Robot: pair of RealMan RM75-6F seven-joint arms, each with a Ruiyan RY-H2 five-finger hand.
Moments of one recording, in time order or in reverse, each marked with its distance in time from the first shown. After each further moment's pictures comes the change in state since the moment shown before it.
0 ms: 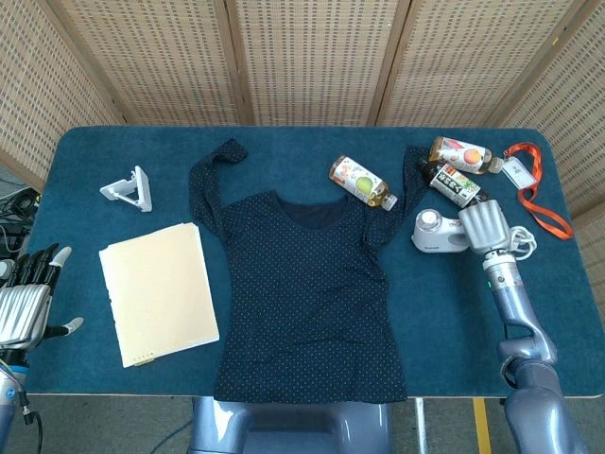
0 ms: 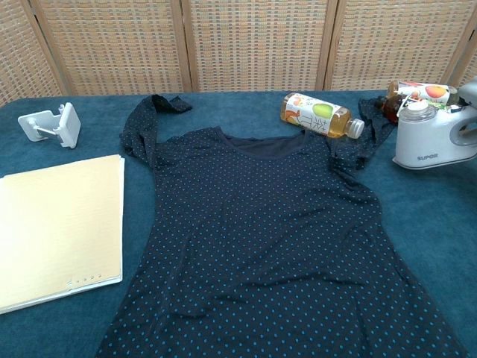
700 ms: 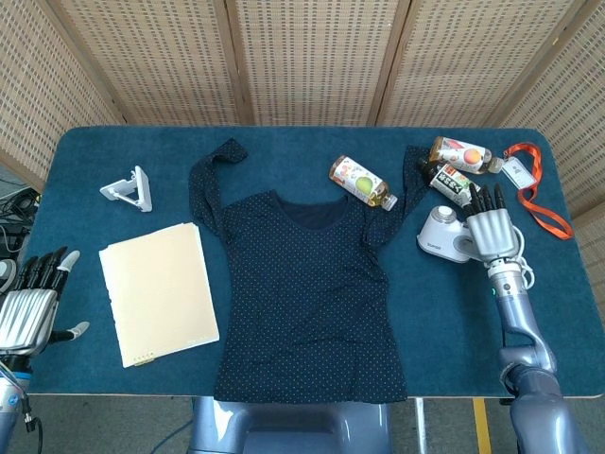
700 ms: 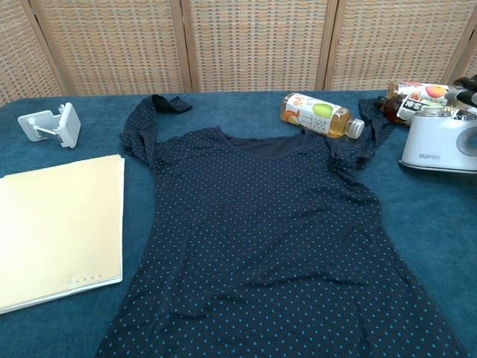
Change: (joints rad) left arm 0.011 0.005 0.027 -0.016 0.073 0.029 -0.011; right arm -0.047 0.006 0.028 -0.055 0.041 0.029 0.047
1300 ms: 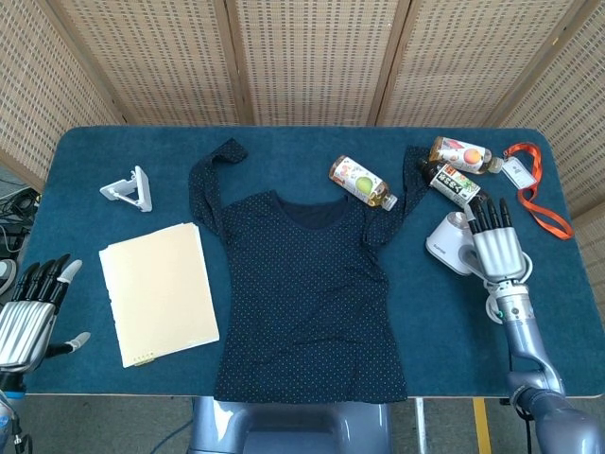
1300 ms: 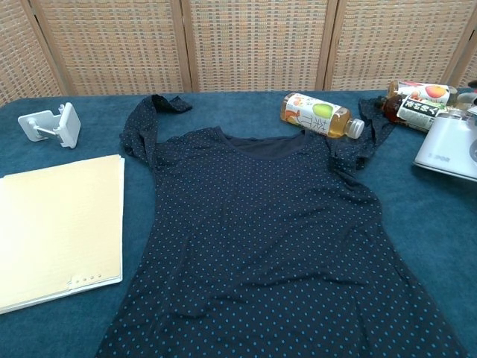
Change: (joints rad) left arm 0.048 0.036 0.053 -0.025 0.156 0.085 -0.058; right arm -0.112 0.070 -0.016 -0.191 -0.004 0.173 -0.073
